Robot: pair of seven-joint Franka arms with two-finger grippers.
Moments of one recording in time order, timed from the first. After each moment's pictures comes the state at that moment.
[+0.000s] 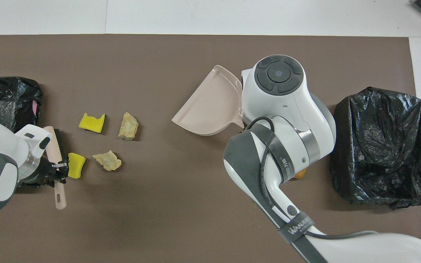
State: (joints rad) left arm 0.08 -0.10 -0.11 -2.27 0.02 1.88 -0.34; right arm 0.38 0.32 0.08 -1.54 -0.06 1.76 -0.44
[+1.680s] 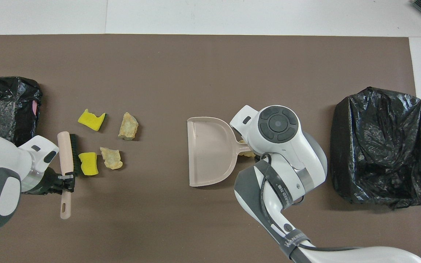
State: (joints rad) left arm 0.05 -0.18 -0.10 -2.37 -0.05 1.92 -0.20; right arm 0.38 0.21 0.09 -1.94 -0.11 2.10 -1.08
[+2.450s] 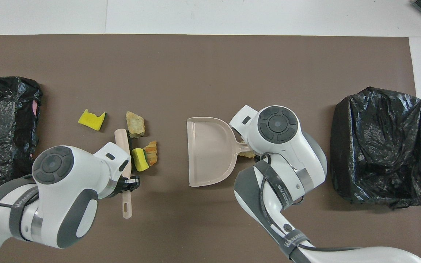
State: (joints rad) left arm -0.30 -0.17 -0.12 -2.39 -0.17 2.09 -0.44; right arm 0.38 0.21 0.09 -1.94 -0.11 2.10 -1.08
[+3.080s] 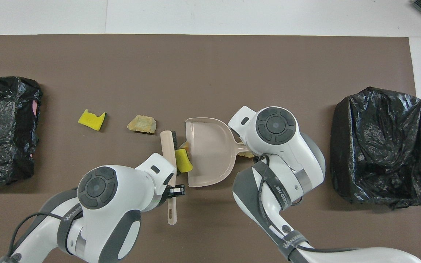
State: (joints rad) left arm -0.52 -0.15 -0.12 -2.36 -0.35 2.22 -0.47; right arm 0.39 0.21 0.09 -1.94 -0.11 2.10 -1.08
